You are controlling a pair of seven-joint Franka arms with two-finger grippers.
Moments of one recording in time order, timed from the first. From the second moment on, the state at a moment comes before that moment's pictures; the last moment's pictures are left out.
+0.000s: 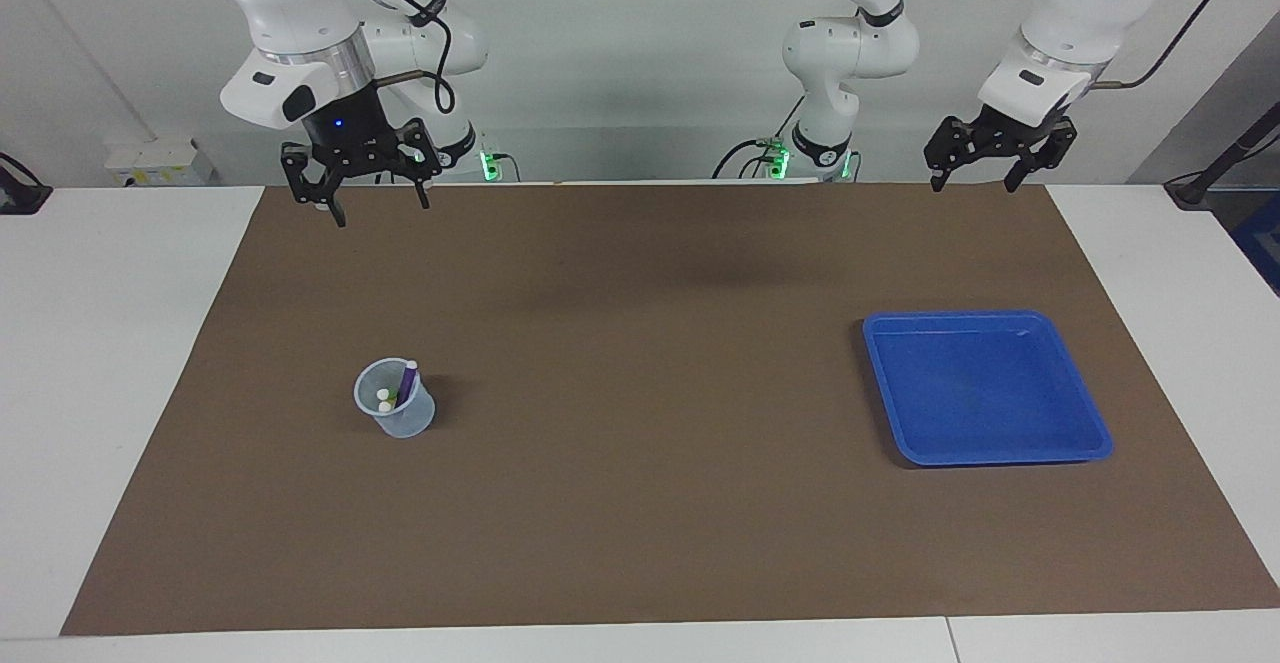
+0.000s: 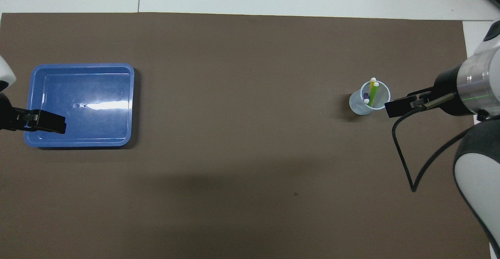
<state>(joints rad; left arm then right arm) -0.08 -0.11 -0.02 -1.67 0.03 1.51 0.02 0.10 -0.03 0.06 -1.58 0.00 1.64 -0.12</state>
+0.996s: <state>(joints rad) -0.08 -0.11 -0.02 -1.67 0.03 1.51 0.02 0.14 -0.03 0.05 -1.58 0.00 1.64 -0.12</state>
